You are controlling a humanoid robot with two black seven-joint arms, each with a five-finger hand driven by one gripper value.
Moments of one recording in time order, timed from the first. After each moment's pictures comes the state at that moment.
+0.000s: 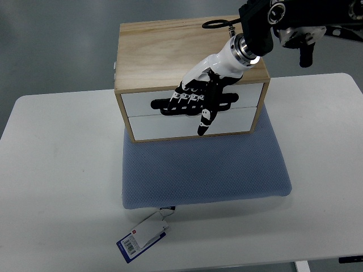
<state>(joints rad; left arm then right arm) -0.01 0.00 -0.07 -0.15 0.00 -0.02 0.09 2.03 -0.30 -0.67 1.25 -0.08 0.55 -0.09</state>
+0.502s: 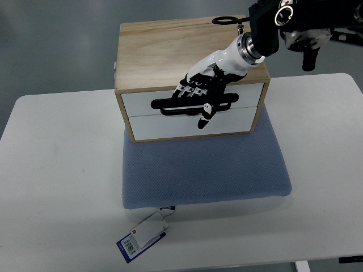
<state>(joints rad) -0.01 0.00 -0.07 -0.15 0.00 -0.02 0.09 1.99 -0.33 -0.67 1.25 -0.07 0.47 -0.09</state>
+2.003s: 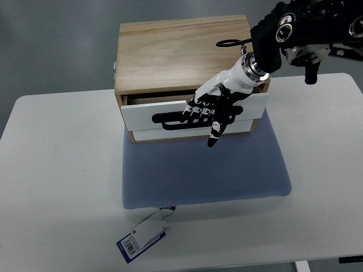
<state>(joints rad) -0.01 0.00 -0.07 -0.15 0.00 -0.02 0.09 1.94 -0.33 -0.68 1.26 -0.07 0.57 -0.11</state>
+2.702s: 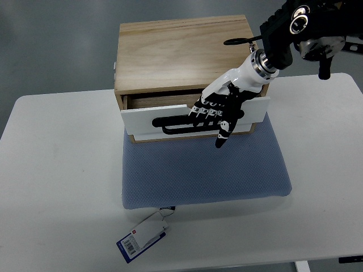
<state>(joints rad) -0.01 0.00 -0.07 -0.15 0.00 -0.02 0.09 1.96 -0.38 -0.68 1.29 -0.07 0.61 -0.11</state>
